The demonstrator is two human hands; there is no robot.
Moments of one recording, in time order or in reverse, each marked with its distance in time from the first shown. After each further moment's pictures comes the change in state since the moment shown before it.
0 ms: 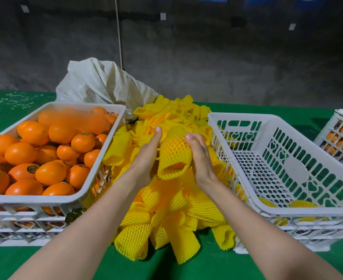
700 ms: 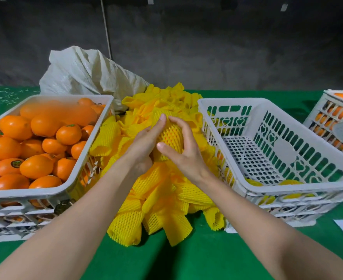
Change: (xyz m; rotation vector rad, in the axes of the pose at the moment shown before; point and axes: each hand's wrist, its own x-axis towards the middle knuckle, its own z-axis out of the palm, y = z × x) left_hand 0.000 -0.009 0.023 -0.076 -0.078 0.041; right_hand -0.021 0.012 -0.015 -0.122 -0.130 -0.213
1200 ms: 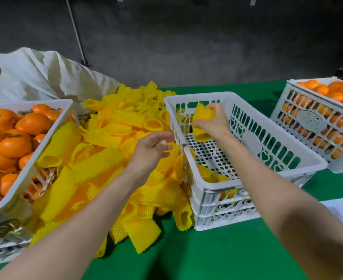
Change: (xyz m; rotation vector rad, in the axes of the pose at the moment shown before) left_hand 0.019 -0.054 0.084 0.345 -0.094 0.180; right_hand 0.049 0.047 -0.177 -0.270 0.383 0.513
